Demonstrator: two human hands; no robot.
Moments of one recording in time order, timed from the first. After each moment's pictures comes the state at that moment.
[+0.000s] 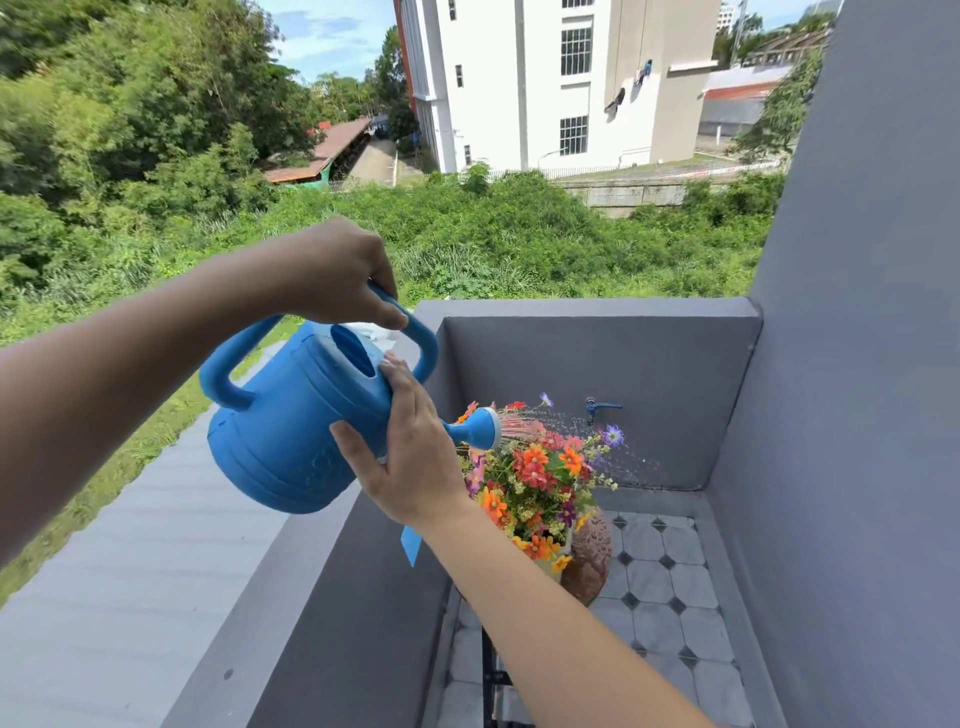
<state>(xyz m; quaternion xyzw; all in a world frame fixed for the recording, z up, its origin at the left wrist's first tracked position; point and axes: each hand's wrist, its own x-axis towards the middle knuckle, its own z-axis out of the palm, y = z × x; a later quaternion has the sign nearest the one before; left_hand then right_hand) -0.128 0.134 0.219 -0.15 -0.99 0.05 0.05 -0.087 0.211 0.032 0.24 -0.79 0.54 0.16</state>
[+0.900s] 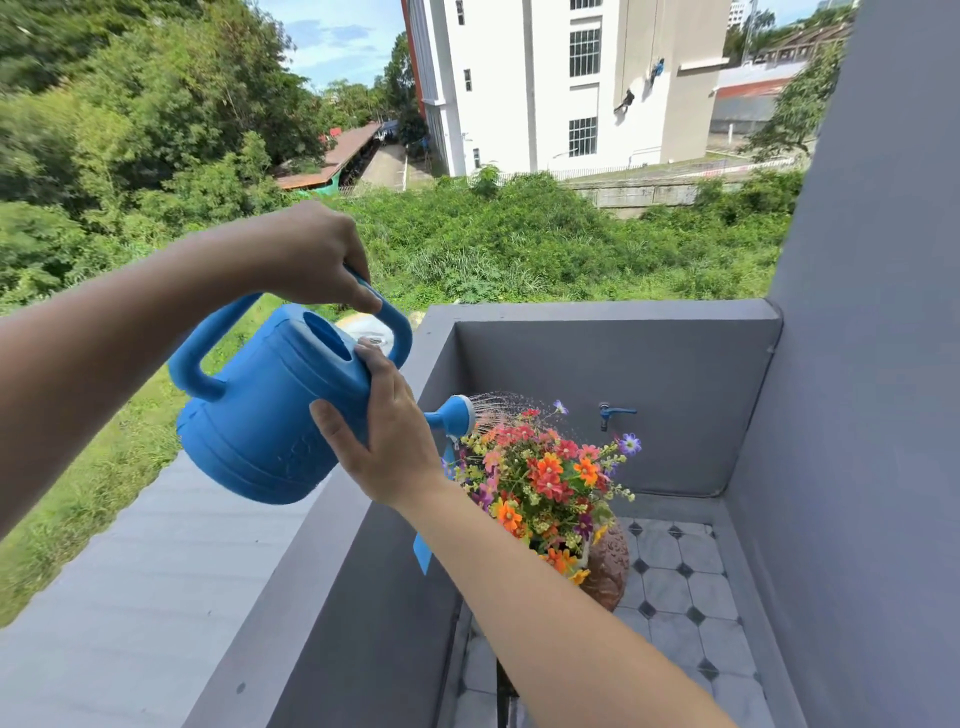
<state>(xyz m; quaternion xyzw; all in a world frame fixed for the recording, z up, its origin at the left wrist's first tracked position) -0.139 0.119 0.235 -0.10 -0.99 0.09 0.05 -0.103 0.191 0.050 0.26 -0.76 0.59 0.12</state>
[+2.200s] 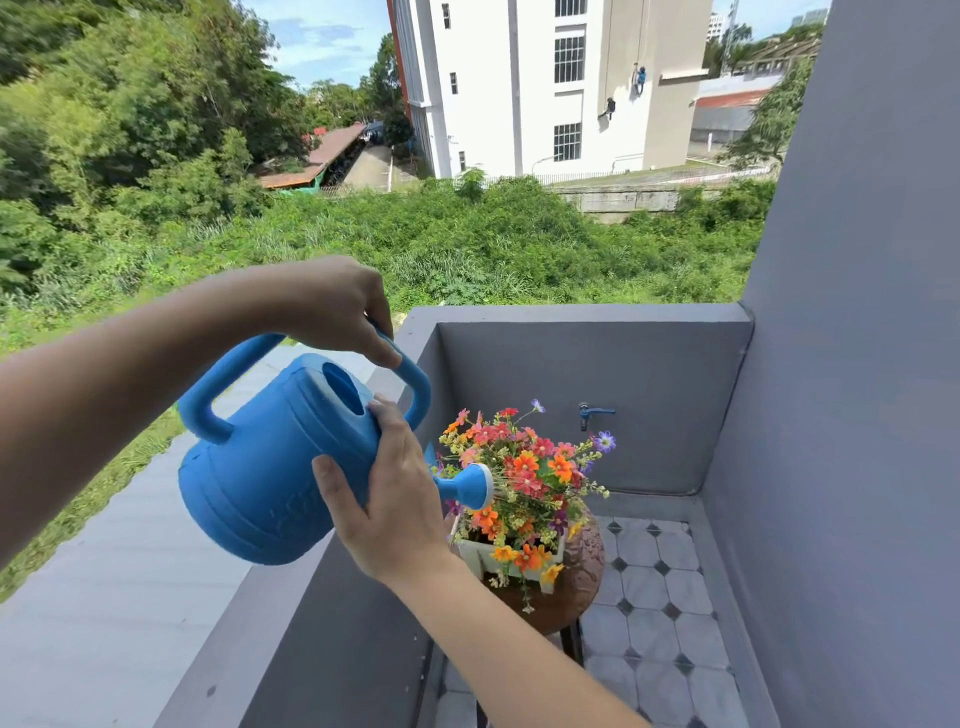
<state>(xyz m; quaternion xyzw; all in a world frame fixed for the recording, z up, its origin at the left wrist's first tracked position) -0.132 0.164 0.220 -0.13 -0.99 0.08 -0.04 -0.066 0.230 0.029 0.21 -0.78 0.57 0.13</state>
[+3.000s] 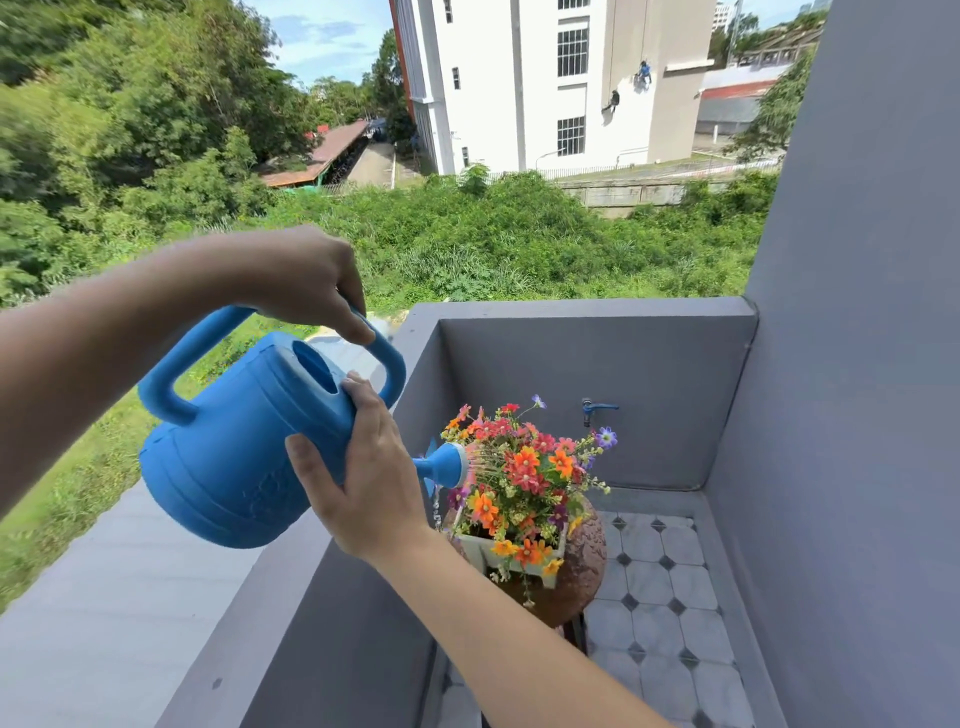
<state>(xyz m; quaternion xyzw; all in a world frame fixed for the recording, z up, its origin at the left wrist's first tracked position) -0.132 0.147 0.240 -0.11 -0.99 0.10 -0.02 -0.072 0.212 0.048 0.23 -0.76 0.60 0.11</state>
